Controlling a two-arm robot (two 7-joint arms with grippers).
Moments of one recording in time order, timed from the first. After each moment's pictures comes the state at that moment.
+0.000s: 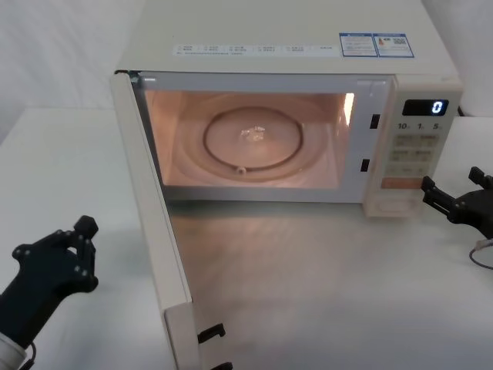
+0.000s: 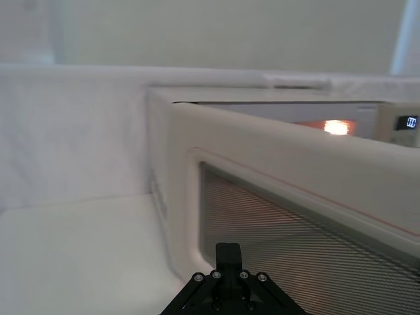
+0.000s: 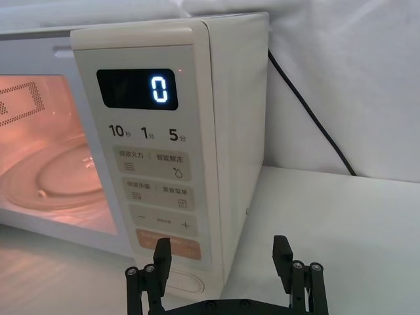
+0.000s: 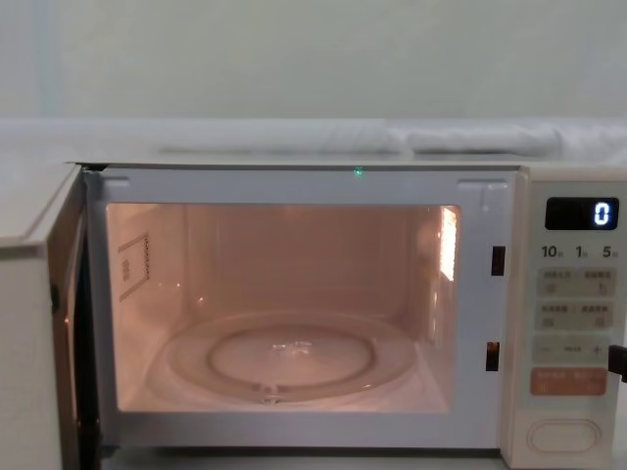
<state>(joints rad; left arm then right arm) 0.48 0.36 -0.14 -2.06 -0.42 -0.04 -0.30 0.06 0.26 -0.03 -1.63 0.29 0.20 0.31</state>
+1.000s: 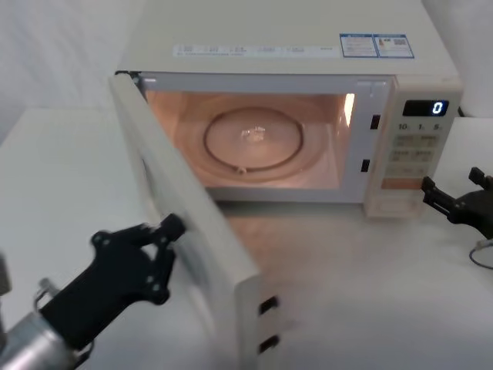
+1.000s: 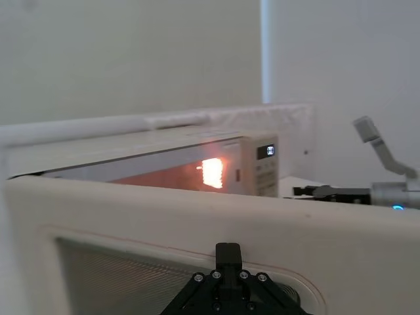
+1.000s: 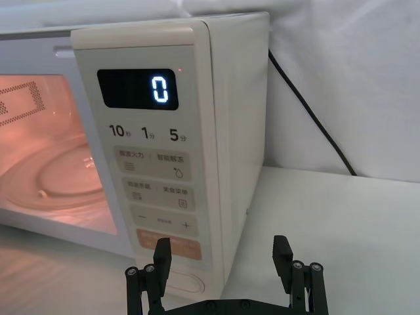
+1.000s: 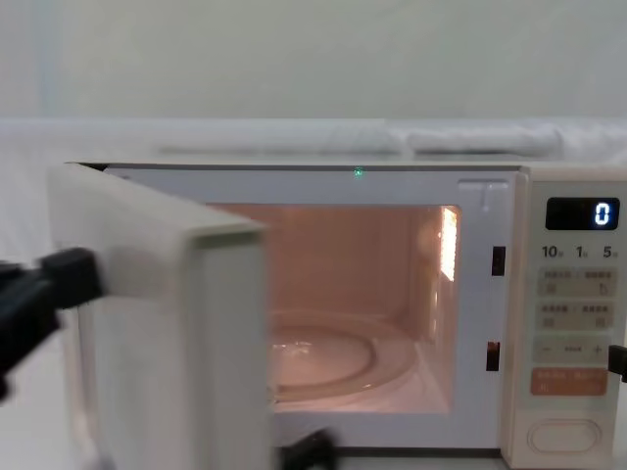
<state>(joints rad) 0.43 0.50 0.01 -2.11 -0.46 -0.13 -0.45 0.06 0.26 -0.03 -1.63 0.29 0.20 0.31</state>
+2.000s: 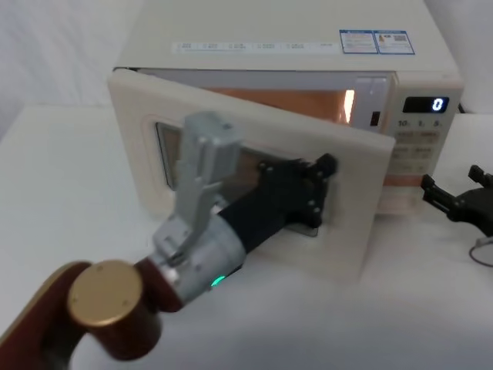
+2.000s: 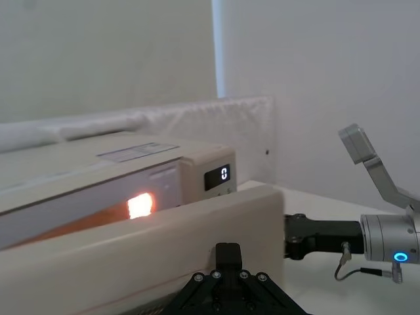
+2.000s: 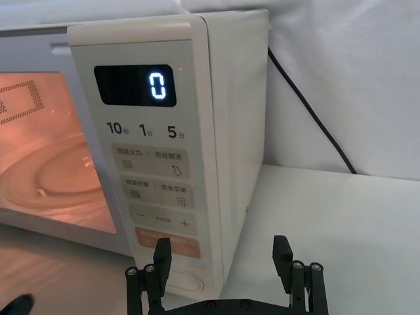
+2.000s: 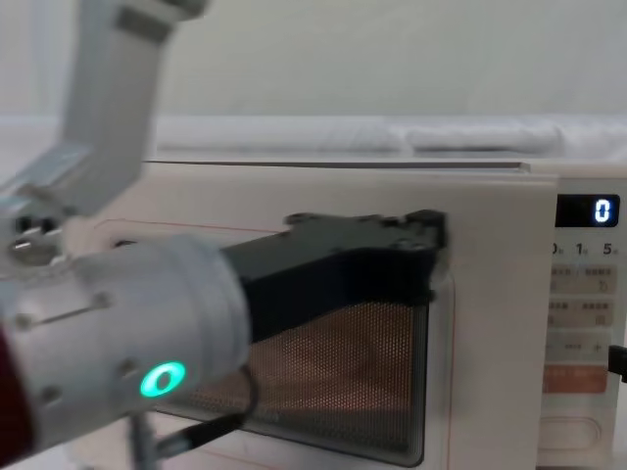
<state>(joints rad) -0.14 0.32 0.45 -1.85 -0.32 0.11 -0.35 0.06 0.26 -0.03 -1.63 0.29 0.20 0.31</state>
